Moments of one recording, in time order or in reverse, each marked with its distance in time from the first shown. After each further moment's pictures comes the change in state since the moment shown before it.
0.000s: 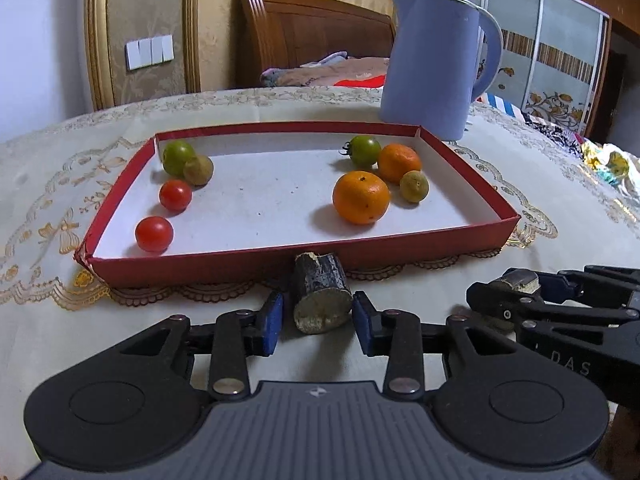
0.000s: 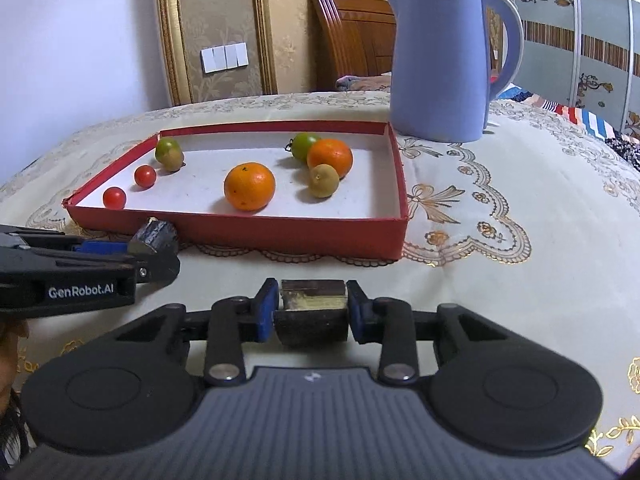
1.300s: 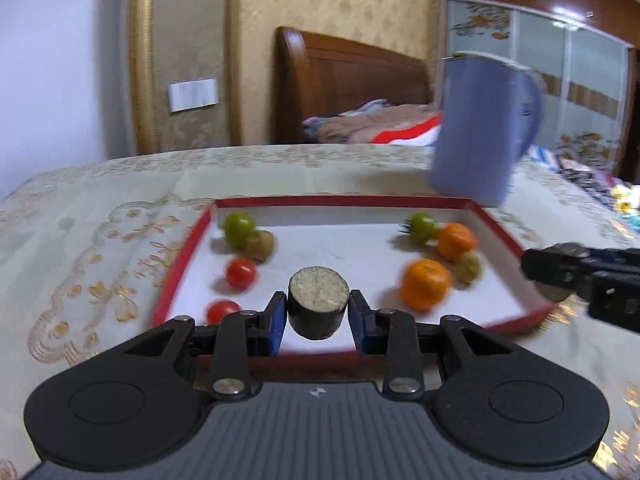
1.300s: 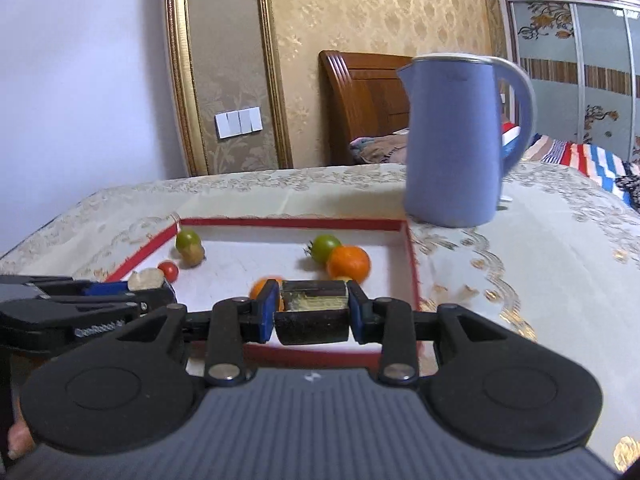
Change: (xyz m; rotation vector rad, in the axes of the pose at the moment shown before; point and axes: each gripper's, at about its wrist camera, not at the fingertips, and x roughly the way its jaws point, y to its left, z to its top) left arm -0.003 0.031 0.039 -0.045 -0.130 0.126; right arm -0.002 0.008 0.066 0.011 -0.160 0.051
